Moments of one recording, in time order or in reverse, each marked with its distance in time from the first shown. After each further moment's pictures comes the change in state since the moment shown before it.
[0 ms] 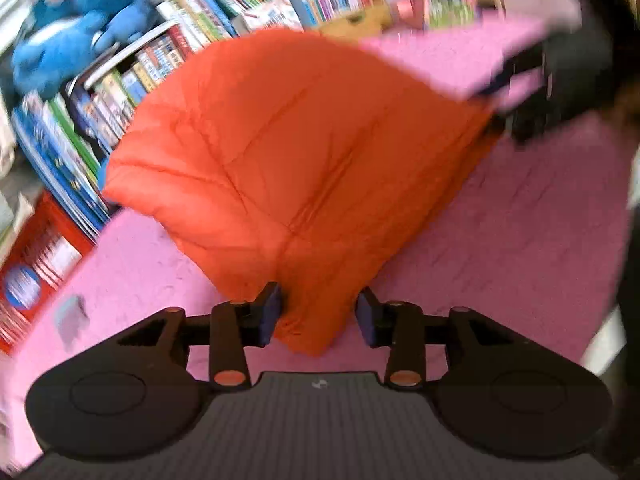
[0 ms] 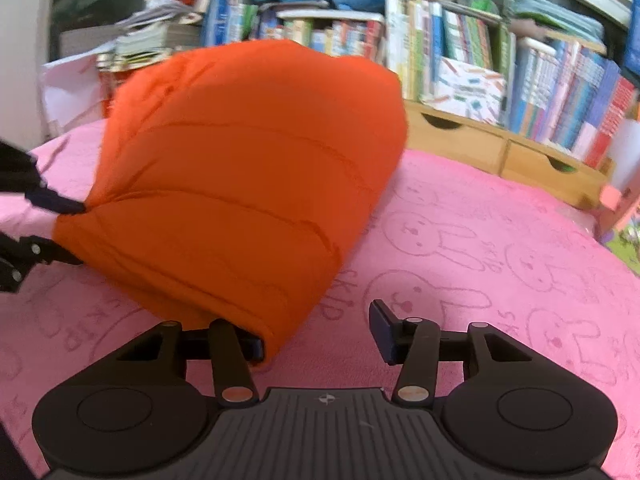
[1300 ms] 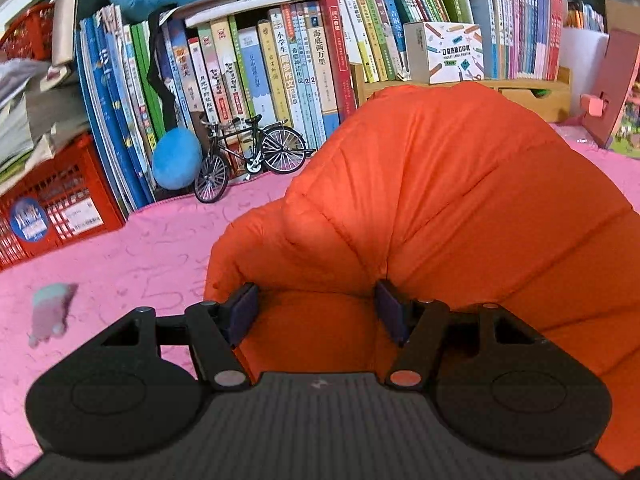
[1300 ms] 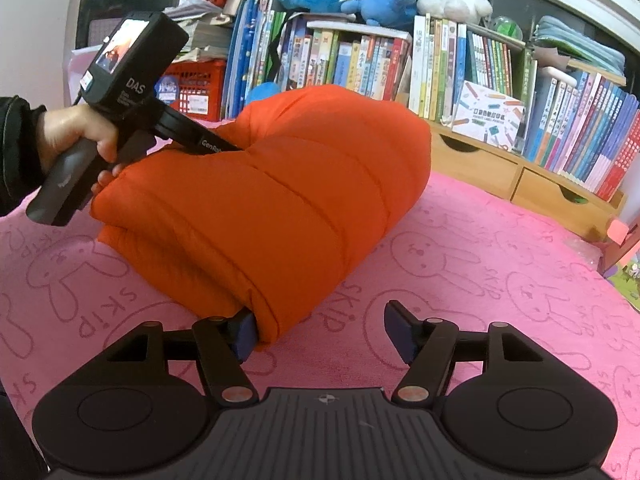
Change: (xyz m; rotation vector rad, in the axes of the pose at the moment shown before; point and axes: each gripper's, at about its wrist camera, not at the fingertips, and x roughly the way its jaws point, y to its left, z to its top) left arm 0.123 0.061 0.085 -0.398 -0.030 0.268; right arm -0.001 0.002 0.005 -0.076 -0.021 0.022
